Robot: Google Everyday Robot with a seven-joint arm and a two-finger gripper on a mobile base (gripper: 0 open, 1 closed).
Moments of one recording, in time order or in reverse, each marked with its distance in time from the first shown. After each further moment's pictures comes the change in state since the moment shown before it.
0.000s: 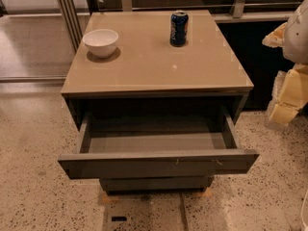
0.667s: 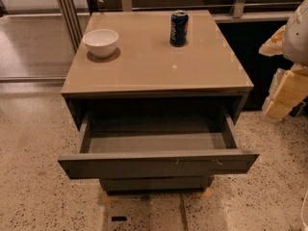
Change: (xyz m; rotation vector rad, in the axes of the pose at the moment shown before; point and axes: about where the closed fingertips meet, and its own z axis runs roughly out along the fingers) arm 0.000 0.000 0.000 0.000 0.000 0.000
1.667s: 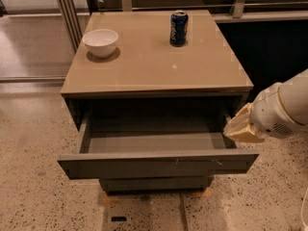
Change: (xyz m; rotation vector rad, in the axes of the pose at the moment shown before) arm 0.008 0.047 0.131 -0.077 -0.250 0.109
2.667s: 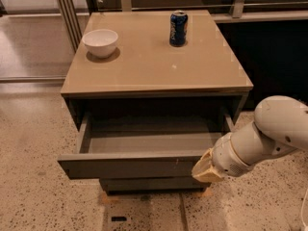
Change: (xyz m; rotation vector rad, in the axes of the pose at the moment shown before) arm 0.021 0.068 0.143 -0.259 -0.071 0.015
